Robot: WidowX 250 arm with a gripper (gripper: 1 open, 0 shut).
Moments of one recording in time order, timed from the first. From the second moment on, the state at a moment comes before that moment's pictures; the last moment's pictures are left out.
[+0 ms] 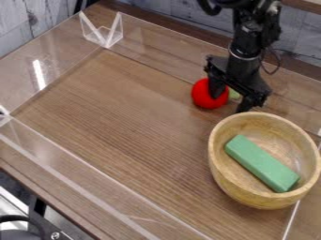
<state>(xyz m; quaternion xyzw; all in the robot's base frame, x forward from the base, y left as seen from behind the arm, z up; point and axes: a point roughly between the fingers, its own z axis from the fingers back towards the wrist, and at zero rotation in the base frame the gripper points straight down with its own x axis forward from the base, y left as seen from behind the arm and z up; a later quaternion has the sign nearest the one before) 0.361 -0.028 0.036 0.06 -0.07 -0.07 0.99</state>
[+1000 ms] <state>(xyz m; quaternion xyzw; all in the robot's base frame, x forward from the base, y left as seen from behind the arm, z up) 0.368 -0.053 0.029 0.05 -0.09 -0.05 0.99</state>
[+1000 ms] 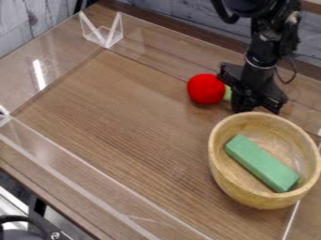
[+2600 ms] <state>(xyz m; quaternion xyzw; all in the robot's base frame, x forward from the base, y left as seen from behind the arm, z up) 0.368 -0.063 0.037 0.04 -0.09 -0.08 0.99</state>
